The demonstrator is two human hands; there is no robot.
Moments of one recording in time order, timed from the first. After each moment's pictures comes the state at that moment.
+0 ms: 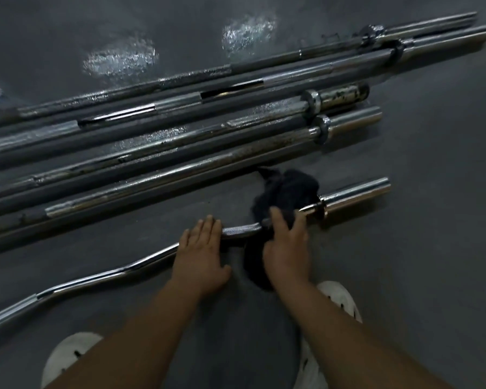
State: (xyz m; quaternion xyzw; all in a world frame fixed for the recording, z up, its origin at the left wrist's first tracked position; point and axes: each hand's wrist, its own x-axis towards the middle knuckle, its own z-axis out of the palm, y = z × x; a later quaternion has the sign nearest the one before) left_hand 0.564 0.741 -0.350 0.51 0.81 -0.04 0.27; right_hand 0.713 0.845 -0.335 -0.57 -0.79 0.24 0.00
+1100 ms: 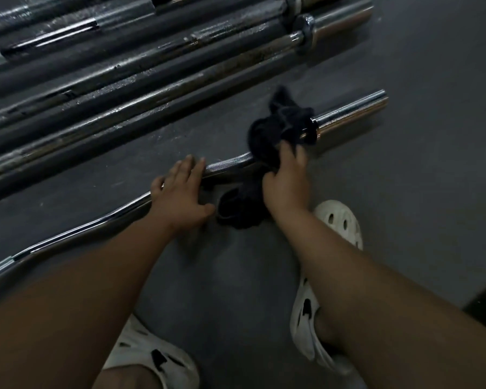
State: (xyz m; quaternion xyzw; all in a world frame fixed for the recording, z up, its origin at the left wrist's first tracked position) left_hand 0.552 0.726 -0.359 0.53 0.79 -0.02 0.31; right_hand 0.732 0.833 -0.340 -0.65 -0.70 0.29 0.07
